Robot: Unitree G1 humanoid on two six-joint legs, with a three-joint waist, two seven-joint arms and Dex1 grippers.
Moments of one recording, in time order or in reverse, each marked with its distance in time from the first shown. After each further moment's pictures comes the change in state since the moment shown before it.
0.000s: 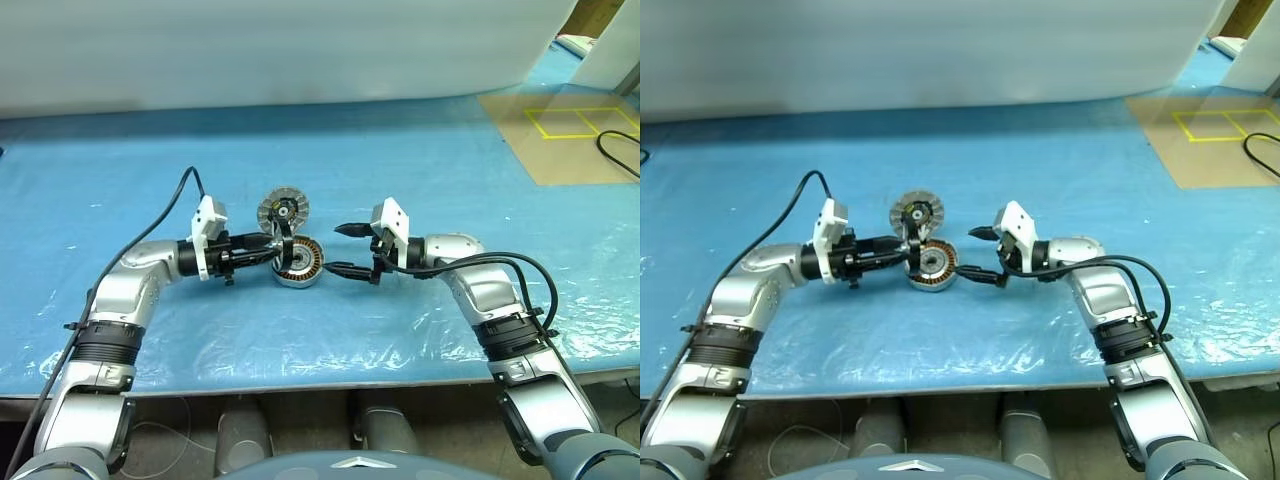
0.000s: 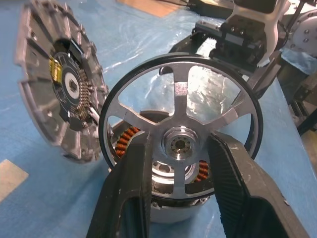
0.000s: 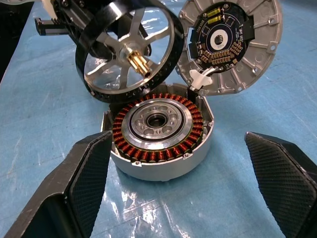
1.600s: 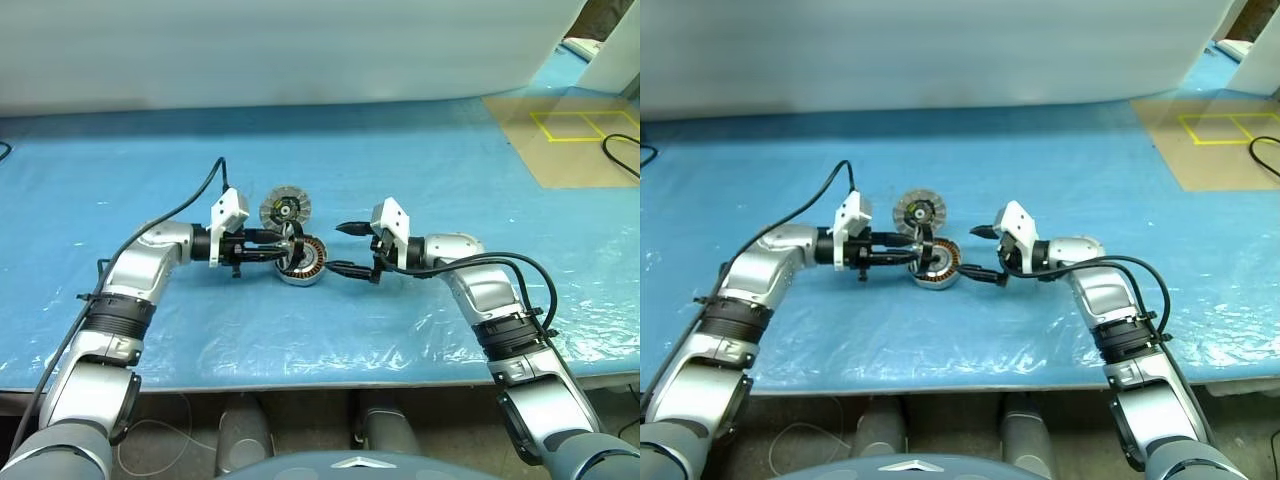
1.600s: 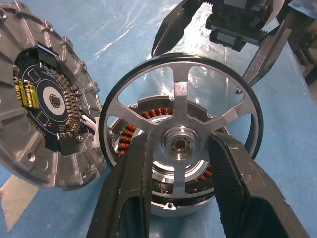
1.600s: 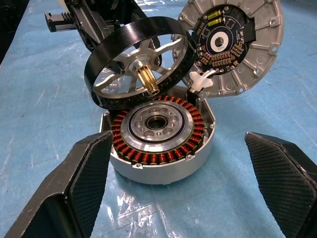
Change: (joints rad) left arm -0.183 0.028 -0.130 0.107 0.146 -0.041 -0.059; right arm -0.001 0.002 0.000 0.011 -0.017 -0.023 -0.013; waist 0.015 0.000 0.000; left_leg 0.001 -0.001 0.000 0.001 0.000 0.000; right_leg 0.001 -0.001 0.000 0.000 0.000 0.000
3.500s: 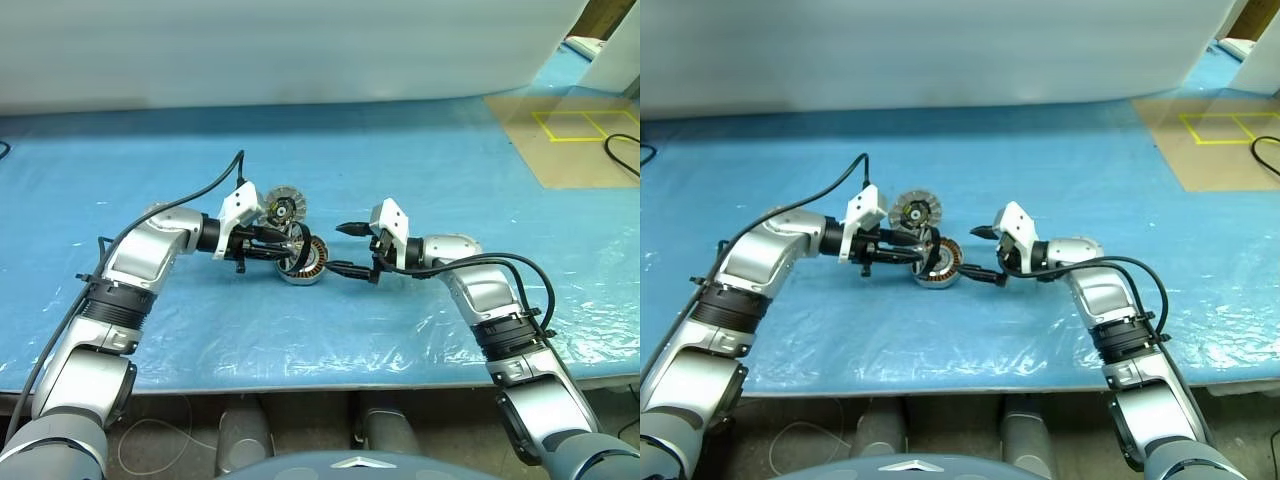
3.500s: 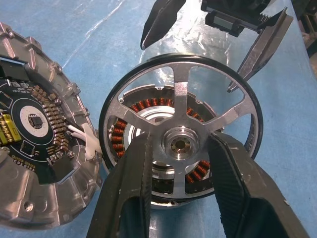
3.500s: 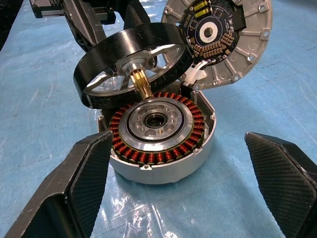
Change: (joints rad) left arm -0.038 0.037 -0.061 -0.143 0.036 0.189 0.034; right arm 0.001 0.006 0.001 0.010 -0.007 -0.001 -0.012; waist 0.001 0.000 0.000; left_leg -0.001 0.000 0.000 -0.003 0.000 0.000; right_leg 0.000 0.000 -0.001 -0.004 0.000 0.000
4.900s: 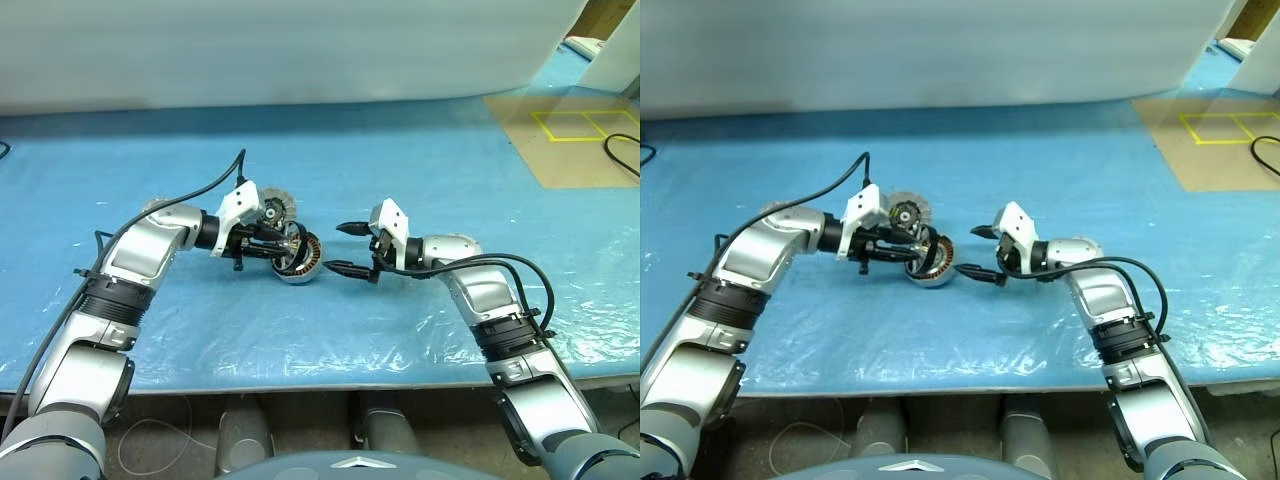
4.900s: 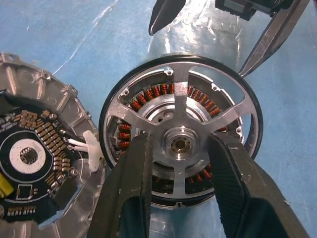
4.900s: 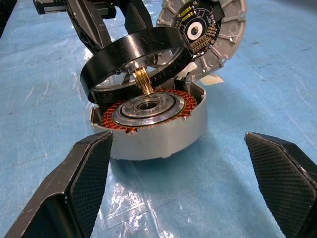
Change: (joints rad) left arm -0.022 0.020 -0.022 0.005 0.049 0.003 0.003; right arm 0.002 0.002 0.000 0.000 -0.012 -0.011 -0.007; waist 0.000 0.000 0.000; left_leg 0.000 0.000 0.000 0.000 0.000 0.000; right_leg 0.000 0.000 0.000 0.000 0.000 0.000
